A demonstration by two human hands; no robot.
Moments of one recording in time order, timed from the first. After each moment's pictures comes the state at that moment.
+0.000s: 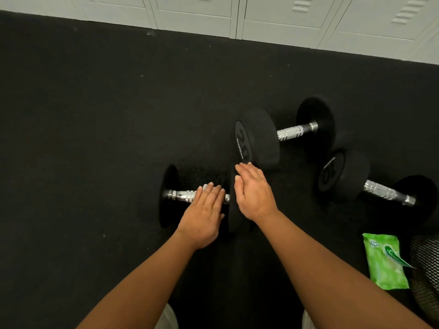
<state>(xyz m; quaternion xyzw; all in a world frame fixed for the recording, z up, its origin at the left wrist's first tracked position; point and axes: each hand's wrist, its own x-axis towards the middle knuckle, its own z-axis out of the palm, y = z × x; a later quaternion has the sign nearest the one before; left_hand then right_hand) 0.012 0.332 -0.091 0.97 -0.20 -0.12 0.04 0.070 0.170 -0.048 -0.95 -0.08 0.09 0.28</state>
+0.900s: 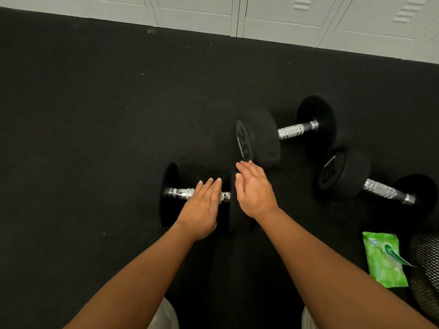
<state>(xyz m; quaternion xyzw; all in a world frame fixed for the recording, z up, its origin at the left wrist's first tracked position) 0.022 0.334 -0.080 0.97 -0.21 -0.15 0.03 0.071 0.171 -0.050 -0.95 -0.08 0.09 0.28</state>
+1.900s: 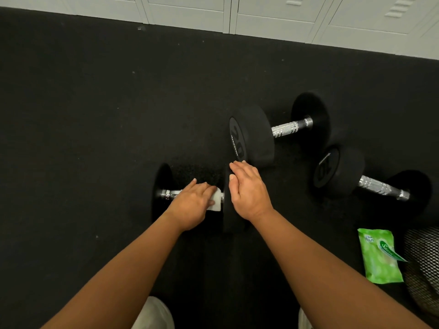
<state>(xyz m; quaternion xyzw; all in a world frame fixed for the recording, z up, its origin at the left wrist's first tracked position) 0.048 0.347 -0.085 0.95 -0.22 -0.18 0.09 0.067 0.170 -0.049 -0.95 -0.08 0.09 0.30</state>
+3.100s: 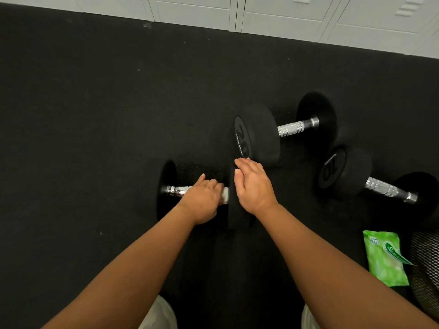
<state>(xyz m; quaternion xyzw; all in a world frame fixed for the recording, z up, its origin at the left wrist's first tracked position) 0.063 0.328 -0.074 0.95 -0.23 -0.23 0.00 0.079 0.171 -0.057 -0.95 -0.08 0.09 0.30</state>
